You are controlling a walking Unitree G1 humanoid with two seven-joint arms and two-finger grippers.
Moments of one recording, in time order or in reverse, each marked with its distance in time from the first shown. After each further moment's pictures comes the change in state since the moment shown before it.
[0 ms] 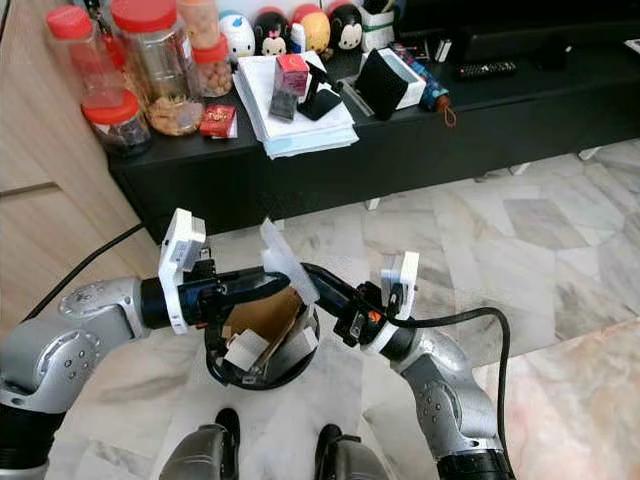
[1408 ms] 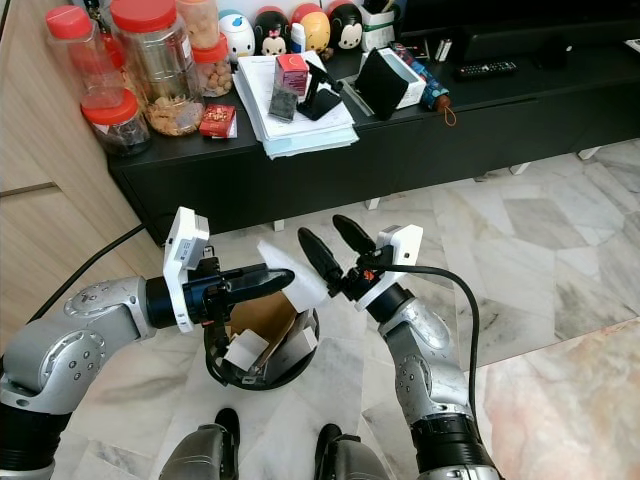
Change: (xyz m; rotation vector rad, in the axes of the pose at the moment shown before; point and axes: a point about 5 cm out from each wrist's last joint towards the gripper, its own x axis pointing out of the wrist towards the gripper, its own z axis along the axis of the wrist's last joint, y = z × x) left arm 0.003 -0.001 0.000 -0.004 -0.016 0.015; right arm 0.017 -0.036 0.006 -0.123 -0.059 -0.354
